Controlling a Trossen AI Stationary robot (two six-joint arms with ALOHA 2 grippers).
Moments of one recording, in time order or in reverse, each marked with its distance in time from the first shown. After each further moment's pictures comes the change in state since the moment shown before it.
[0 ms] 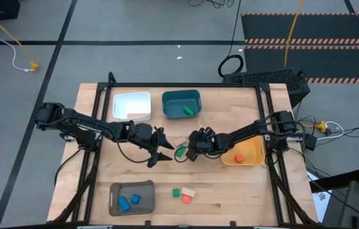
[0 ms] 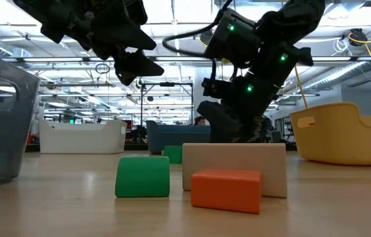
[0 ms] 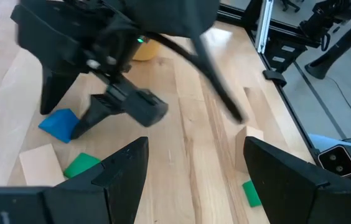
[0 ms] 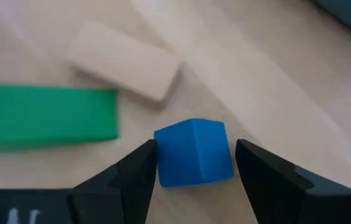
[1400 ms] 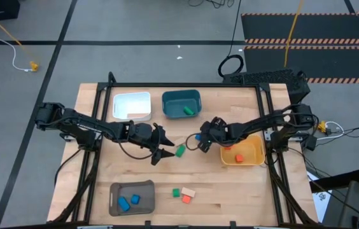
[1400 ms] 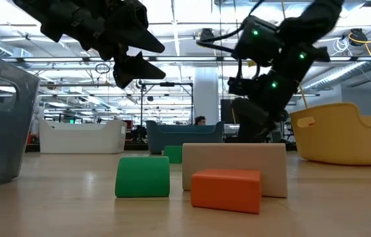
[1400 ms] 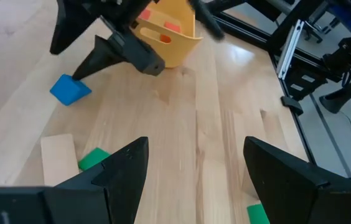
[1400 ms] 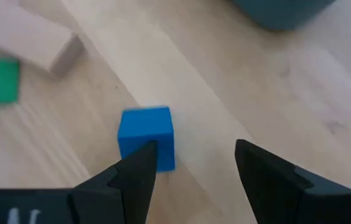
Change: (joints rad) left arm -0.002 0.000 0.000 0.014 -0.101 -0.150; right arm -0.086 -0.242 -0.202 0.033 -0.058 -0.128
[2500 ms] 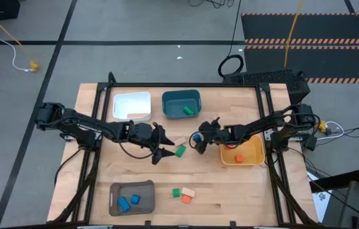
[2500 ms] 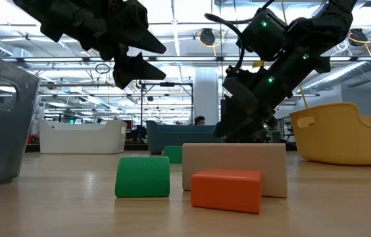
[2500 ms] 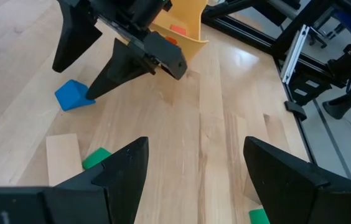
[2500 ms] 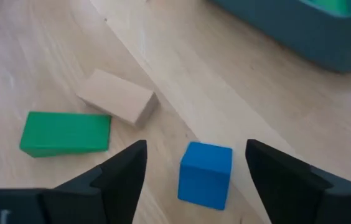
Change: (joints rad) left arm 0.001 0.000 0.000 0.002 -0.020 -0.021; right arm 0.002 -0.010 -0.098 0.367 -0.096 0.008
